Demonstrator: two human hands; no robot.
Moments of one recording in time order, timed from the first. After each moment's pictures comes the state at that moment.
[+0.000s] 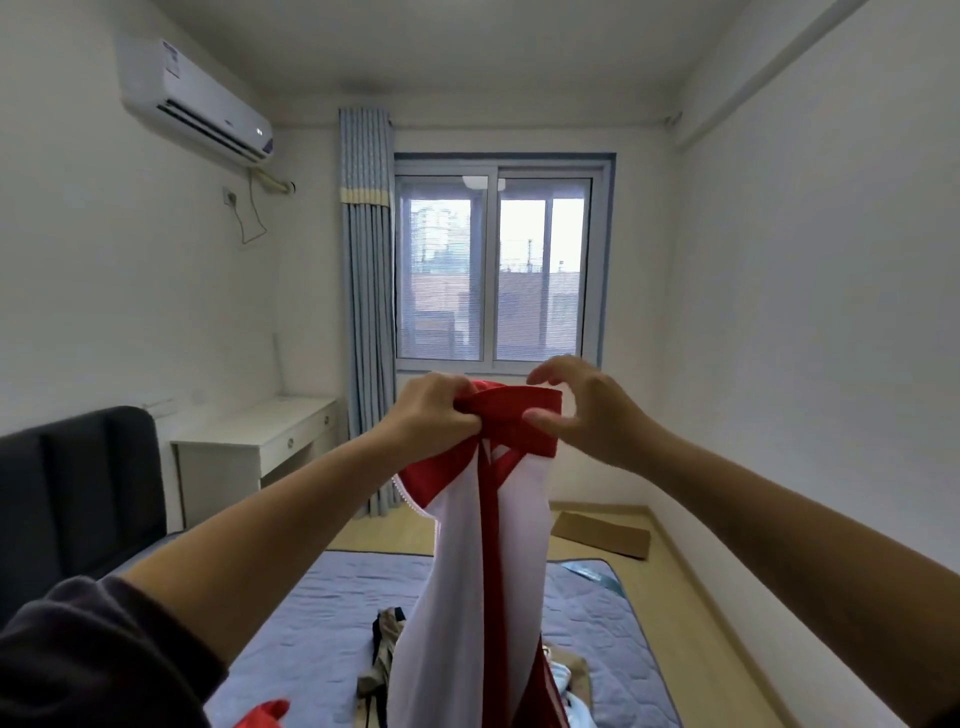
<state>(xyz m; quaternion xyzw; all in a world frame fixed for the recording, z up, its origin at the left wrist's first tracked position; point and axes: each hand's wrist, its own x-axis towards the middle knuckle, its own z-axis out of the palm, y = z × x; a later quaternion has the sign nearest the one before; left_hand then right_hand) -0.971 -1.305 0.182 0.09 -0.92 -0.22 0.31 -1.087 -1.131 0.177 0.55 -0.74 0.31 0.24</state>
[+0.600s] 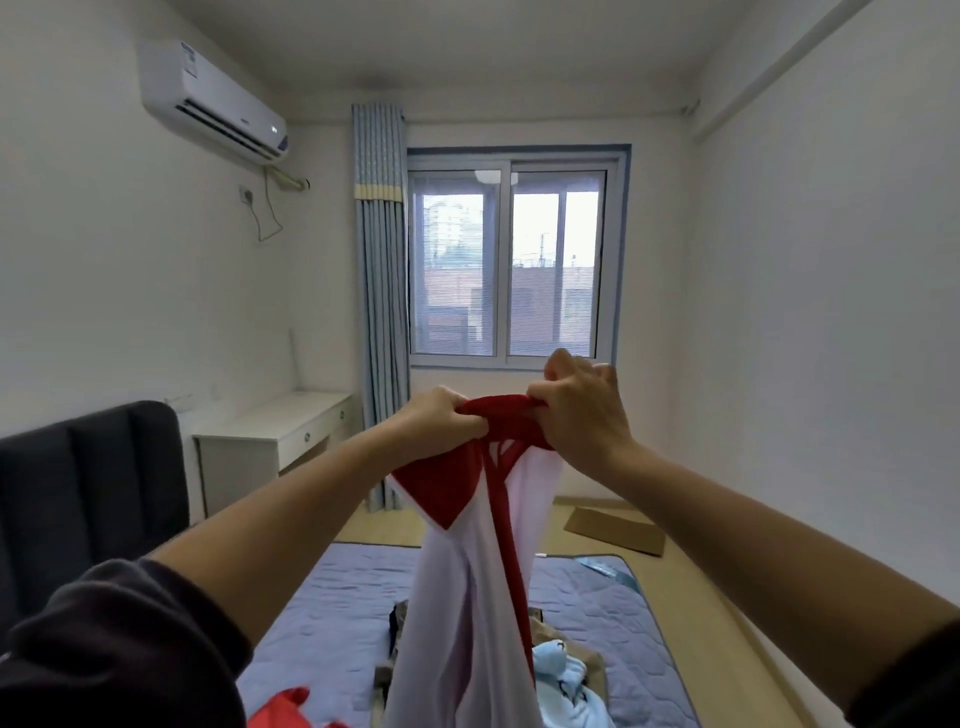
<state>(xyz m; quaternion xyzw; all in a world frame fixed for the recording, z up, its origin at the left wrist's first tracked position) -0.956 -1.315 0.177 0.16 -0.92 -0.30 0.17 -1.077 -1.168 0.161 0.46 -0.77 0.16 0.41</state>
